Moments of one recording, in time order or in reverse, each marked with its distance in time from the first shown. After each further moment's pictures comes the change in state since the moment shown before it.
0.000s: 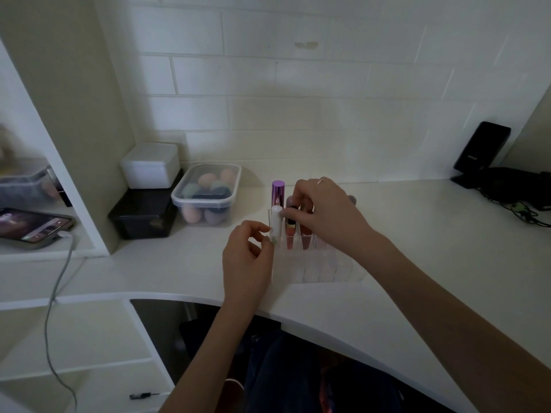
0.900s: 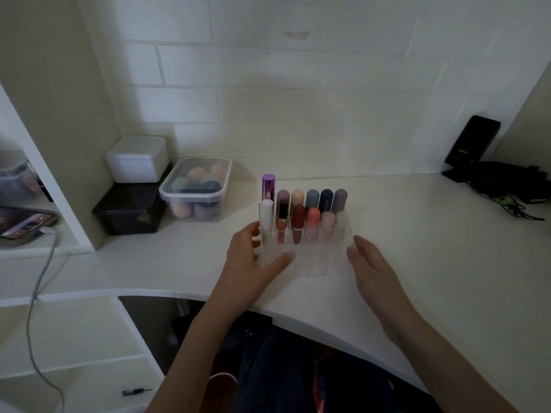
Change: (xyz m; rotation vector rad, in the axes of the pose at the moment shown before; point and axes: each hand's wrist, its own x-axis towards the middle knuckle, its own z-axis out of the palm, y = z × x) left_hand -0.007 -0.002 -0.009 0.051 -0.447 -0.127; right_hand -0.113 0.028 0.011 0.636 0.115 0.682
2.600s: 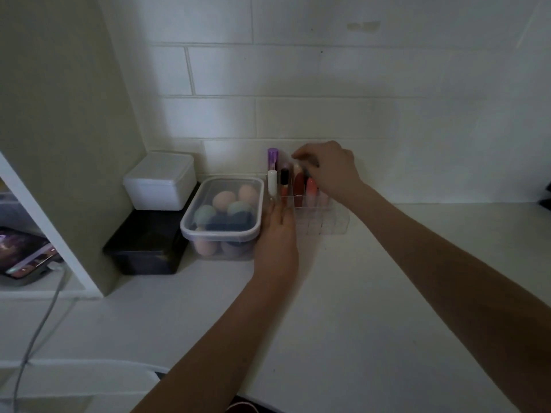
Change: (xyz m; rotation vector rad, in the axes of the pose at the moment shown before) left_hand 0.150 -0.040 0.008 0.542 0.322 0.166; right_hand 0.258 -0.116 0.118 -0.613 -0.033 -0.706
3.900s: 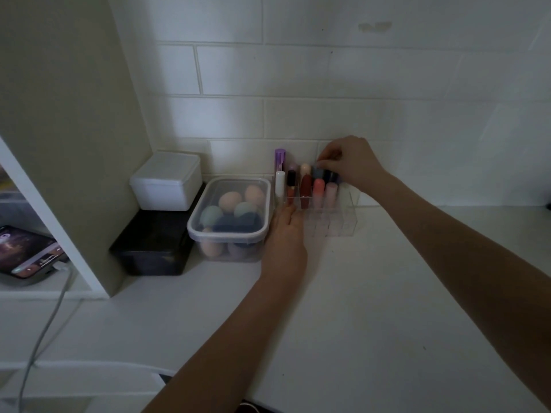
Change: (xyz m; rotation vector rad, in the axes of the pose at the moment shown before) left_hand 0.003 0.001 -0.001 -0.054 -0.020 0.016; right_hand 0.019 0.029 -0.012 0.127 -0.039 -0.003
